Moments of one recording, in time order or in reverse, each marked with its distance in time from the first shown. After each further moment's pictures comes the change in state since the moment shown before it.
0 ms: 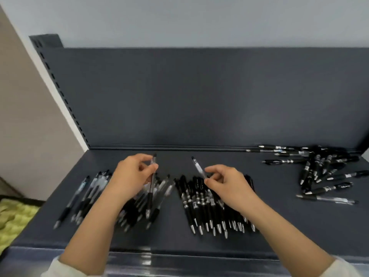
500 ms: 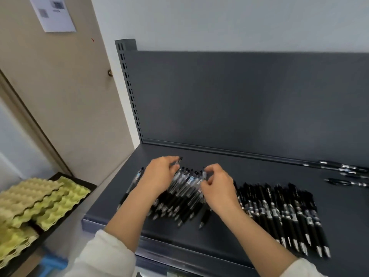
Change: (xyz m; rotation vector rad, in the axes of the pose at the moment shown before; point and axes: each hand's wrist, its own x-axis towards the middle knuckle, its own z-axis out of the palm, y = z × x) left_hand 0.008 -0.065 -0.043 0.166 0.039 -0.027; right_hand 0.026 -0.072 0.130 -0.055 0.037 -0.032
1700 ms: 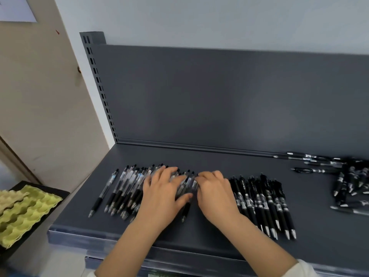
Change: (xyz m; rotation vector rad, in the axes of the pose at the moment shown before) left_hand -0.044 0.017 0.061 0.352 0.068 0.322; right_hand -0.017 0.035 -0.026 -0.633 -0.007 -0.287
